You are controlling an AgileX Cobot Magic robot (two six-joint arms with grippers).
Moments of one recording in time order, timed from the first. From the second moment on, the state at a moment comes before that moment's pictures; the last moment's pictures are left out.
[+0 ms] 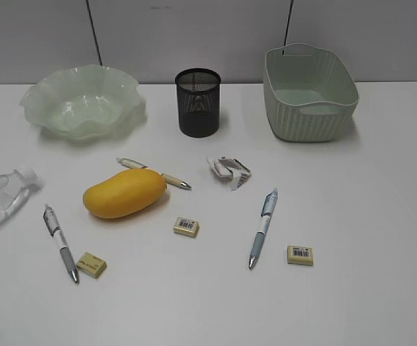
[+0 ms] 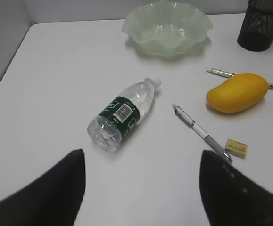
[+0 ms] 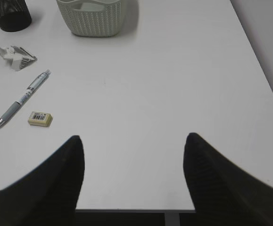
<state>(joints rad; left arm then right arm) -0.01 -0.02 -0.52 -0.01 1.07 0.01 0.08 -0.01 -0.50 -0.01 1.04 0.01</state>
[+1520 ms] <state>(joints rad) -0.01 0.29 -0.55 -0.11 0.59 0.09 0.08 -0.01 -0.50 -0.01 1.04 0.01</state>
